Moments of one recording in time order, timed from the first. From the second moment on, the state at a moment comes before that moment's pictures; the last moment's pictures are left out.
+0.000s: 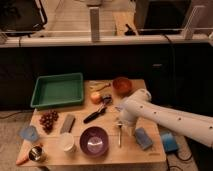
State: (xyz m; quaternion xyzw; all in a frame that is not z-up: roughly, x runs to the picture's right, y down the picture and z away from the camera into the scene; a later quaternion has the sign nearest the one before) arm 0.097 0.203 0.803 -0.26 -0.20 -0.33 0.89
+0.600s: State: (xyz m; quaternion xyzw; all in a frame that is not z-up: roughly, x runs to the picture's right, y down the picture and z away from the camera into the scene) arm 0.099 0.204 0.812 -0.26 -0.21 -0.32 0.89
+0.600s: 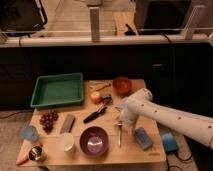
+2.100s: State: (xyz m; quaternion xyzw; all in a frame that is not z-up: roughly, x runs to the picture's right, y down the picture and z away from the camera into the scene) arm 0.102 0.191 0.832 -0.28 -0.23 -0.29 0.89
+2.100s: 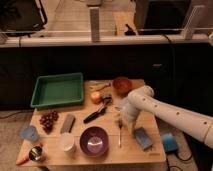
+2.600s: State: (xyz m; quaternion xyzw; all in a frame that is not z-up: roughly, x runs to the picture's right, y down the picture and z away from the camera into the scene) arm 0.098 0.200 0.835 -0.28 -0.24 -0.31 0.88
